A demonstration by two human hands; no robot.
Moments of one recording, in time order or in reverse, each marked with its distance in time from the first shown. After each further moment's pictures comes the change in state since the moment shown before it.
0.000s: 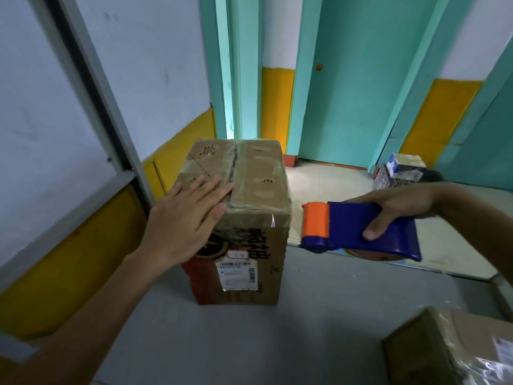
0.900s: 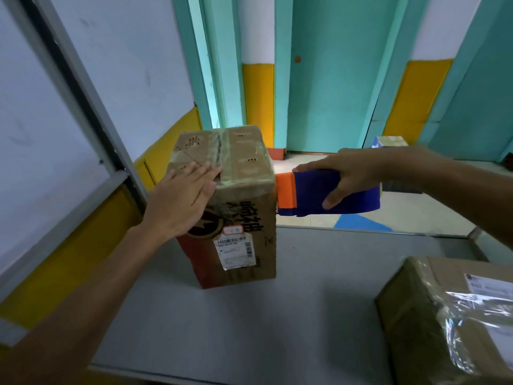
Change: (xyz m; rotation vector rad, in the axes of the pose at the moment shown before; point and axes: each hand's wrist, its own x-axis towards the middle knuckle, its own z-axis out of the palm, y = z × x) left_hand 0.006 -0.009 0.003 0.042 -0.039 0.027; right_hand 0.004 -0.071 0.034 -0.538 0.470 0.072
